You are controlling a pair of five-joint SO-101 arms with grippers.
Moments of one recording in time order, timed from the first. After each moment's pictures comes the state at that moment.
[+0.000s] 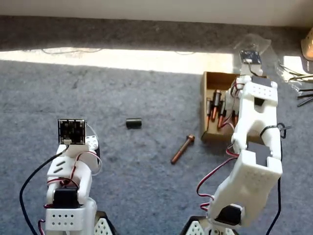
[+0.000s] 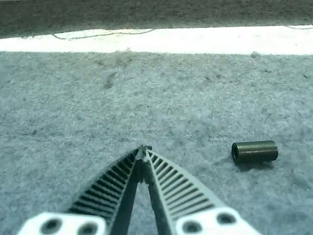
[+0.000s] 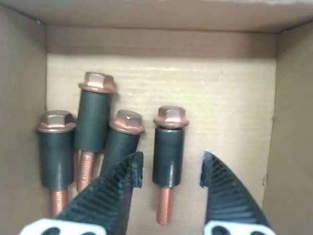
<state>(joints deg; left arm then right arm) -6.7 -101.4 96.0 43.0 2.2 10.5 22.8 -4.6 59.6 15.2</state>
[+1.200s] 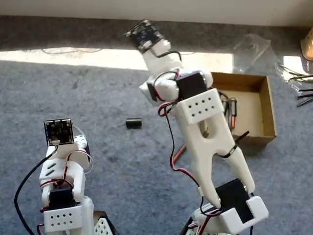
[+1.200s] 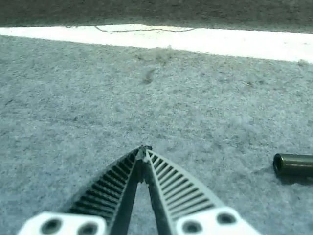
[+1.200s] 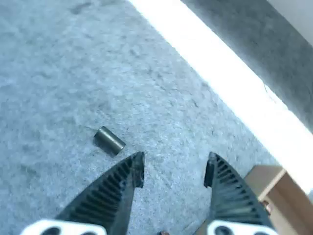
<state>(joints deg) -15.7 -101.4 96.0 43.0 1.9 -31.3 -5.4 -12.1 74.9 24.1</state>
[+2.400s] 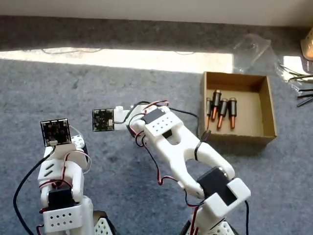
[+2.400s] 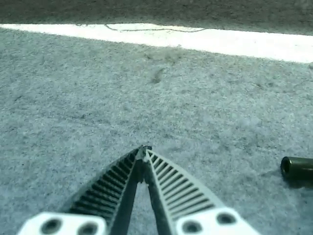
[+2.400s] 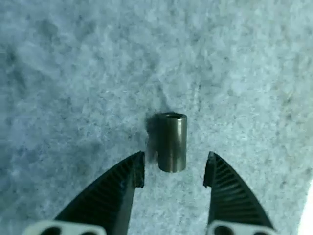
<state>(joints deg) -16.9 -101.4 96.0 43.0 1.9 -39.6 6.3 23.0 38.3 63.1</state>
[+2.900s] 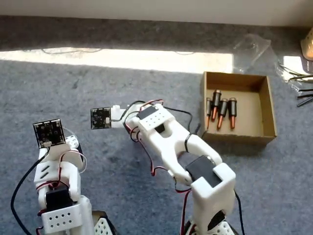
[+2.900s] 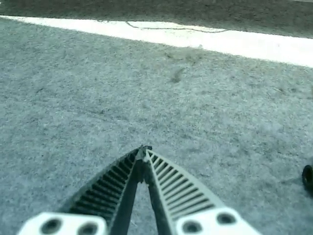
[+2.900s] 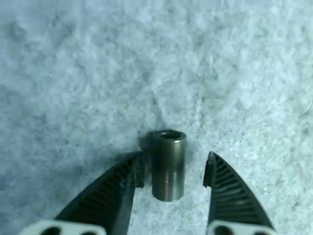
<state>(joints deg) -21.1 -101.4 96.0 43.0 1.9 -39.6 17.1 14.9 37.1 63.1</state>
